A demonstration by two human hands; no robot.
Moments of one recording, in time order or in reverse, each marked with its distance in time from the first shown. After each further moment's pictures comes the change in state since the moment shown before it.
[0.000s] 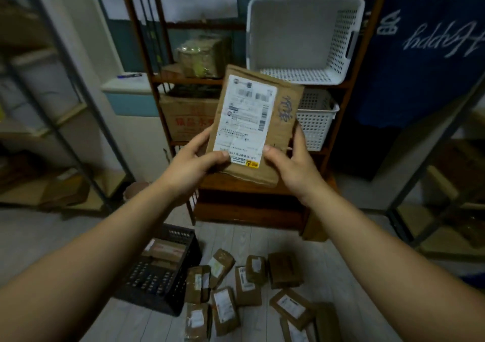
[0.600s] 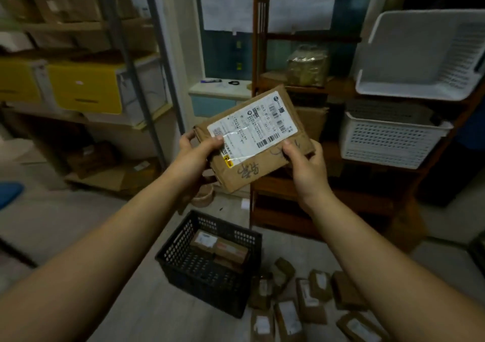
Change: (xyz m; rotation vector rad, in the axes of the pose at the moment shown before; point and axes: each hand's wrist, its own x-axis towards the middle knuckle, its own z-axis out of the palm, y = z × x) left_hand -0.114 0.020 -0.276 -0.134 0.454 -0.130; right_hand -0.013 -0.022 0.302 0.266 0.109 0.126
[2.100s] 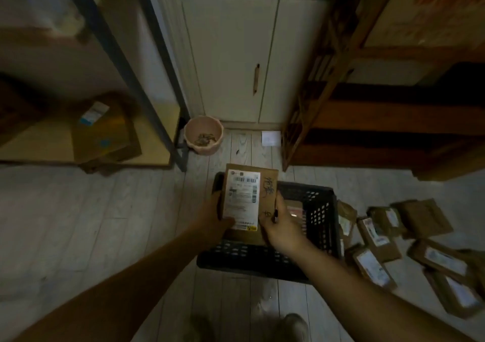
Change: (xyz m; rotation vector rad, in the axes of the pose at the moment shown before) left_hand 0.353 -0.359 -0.343 0.644 -0.482 -0.413; right_hand 0.095 0.501 0.296 -0.527 -0.136 0.618
